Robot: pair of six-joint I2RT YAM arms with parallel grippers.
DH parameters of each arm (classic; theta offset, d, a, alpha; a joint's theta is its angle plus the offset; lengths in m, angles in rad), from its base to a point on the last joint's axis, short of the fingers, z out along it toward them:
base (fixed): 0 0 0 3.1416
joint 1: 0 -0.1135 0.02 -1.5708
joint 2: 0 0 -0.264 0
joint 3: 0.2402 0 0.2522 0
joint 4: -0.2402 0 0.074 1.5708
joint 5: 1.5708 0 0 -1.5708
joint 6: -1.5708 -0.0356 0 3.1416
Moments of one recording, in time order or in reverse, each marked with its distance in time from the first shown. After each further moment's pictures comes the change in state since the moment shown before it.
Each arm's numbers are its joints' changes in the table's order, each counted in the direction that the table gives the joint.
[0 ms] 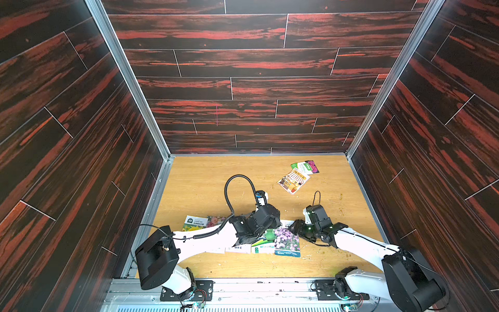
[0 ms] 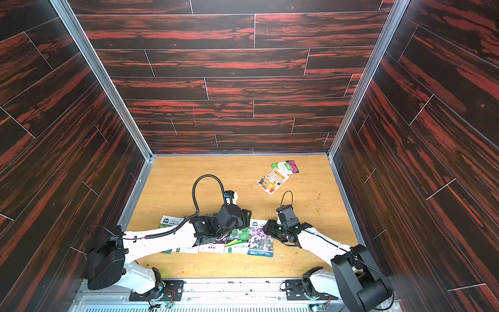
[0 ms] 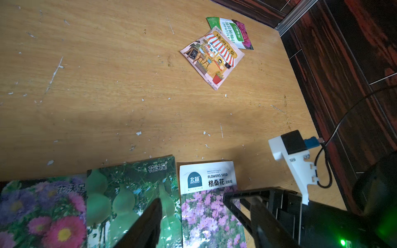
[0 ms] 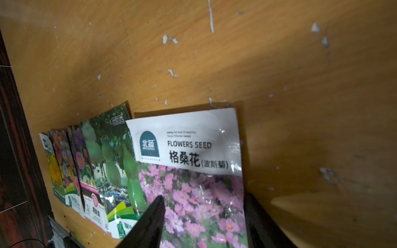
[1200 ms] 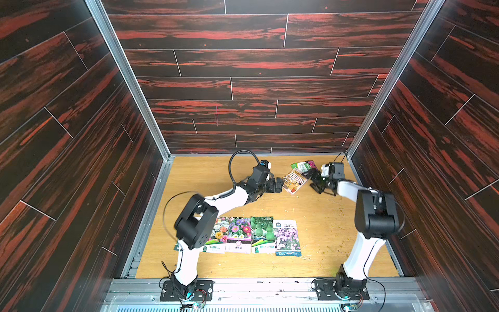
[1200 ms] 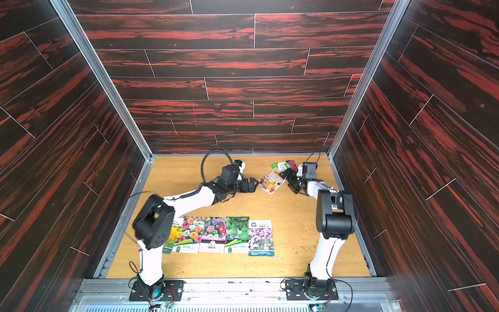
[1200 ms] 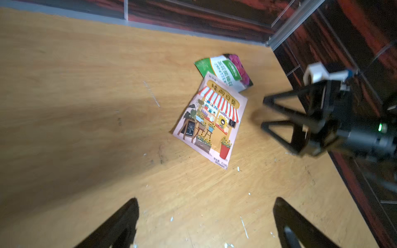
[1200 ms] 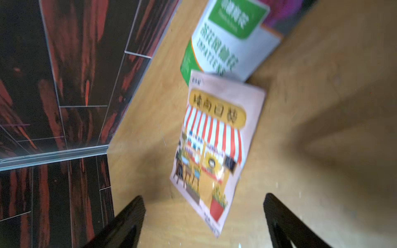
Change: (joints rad) left arm -0.398 -0.539 0.495 0.136 0.492 -0.397; right arm 0.508 -0.738 0.814 0.150 -0.268 0.031
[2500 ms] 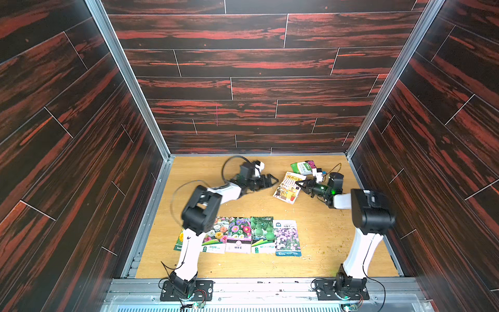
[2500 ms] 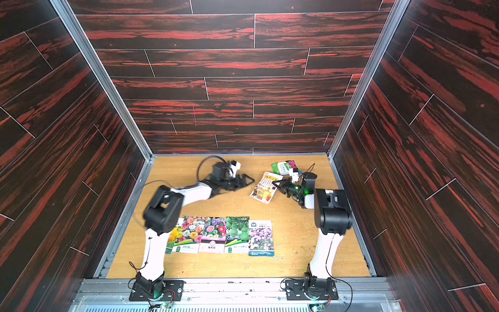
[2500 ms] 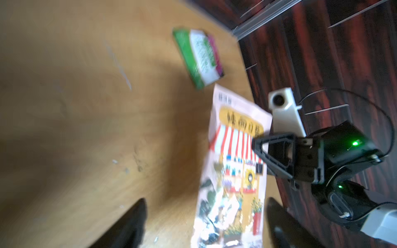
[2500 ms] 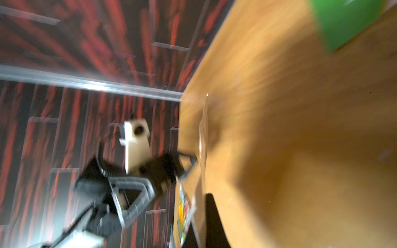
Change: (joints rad) left arm -0.194 -0.073 -0.031 0.216 0.480 0.210; right arm -0.021 0.053 -0.394 0.727 -0.495 -0.217
